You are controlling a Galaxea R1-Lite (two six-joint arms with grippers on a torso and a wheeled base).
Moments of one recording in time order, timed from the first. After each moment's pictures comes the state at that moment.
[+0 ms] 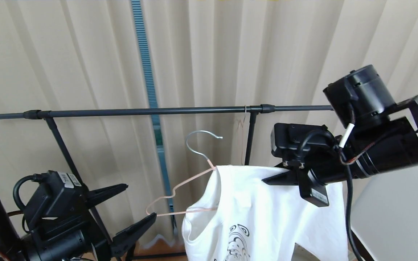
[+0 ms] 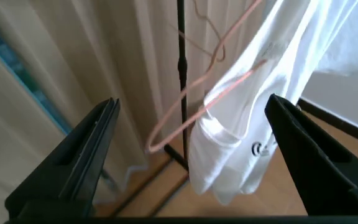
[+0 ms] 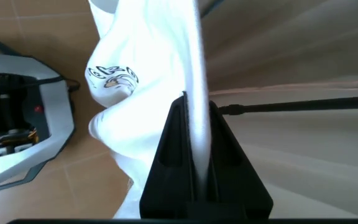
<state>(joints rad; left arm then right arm) -0.40 1.43 -0.08 -1.15 -0.29 0.11 0.59 1.65 -1.26 0.42 0.24 -0.75</state>
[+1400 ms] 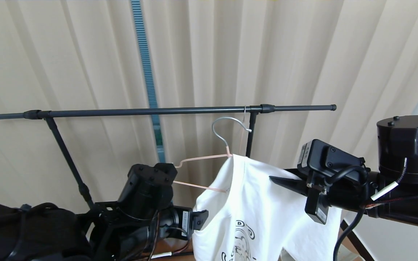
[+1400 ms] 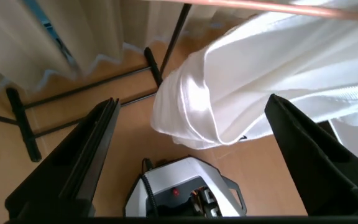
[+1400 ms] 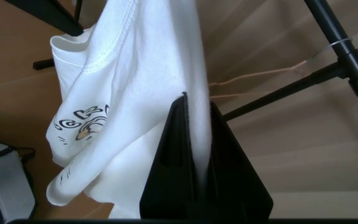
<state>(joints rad) -0.76 1.77 -0.67 -0.40 0.19 -0.43 0.60 1.50 -0.71 -0.34 0.15 -0.59</state>
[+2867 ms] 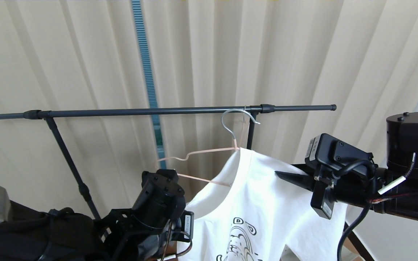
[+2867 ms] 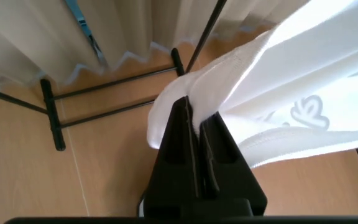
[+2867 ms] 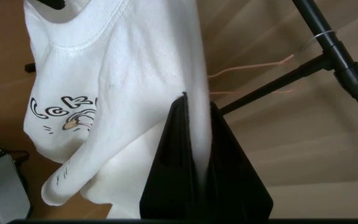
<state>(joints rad) -0.79 1.83 -0.66 -0.41 0.34 -0.46 0.56 1.48 -0.71 -0.34 0.16 -0.59</state>
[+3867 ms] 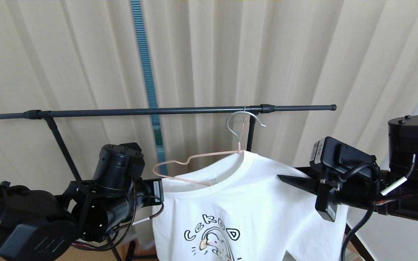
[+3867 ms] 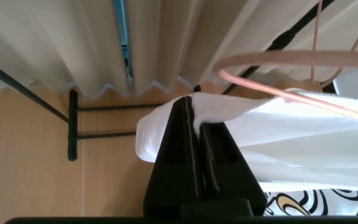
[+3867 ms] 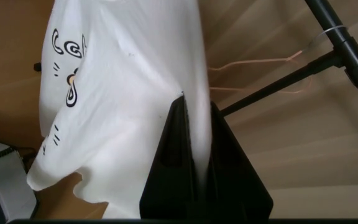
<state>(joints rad) -0.56 1.73 -0.68 -0.41 0.36 -0.42 0.51 1.48 -0.69 -0.34 0.21 -0.60</state>
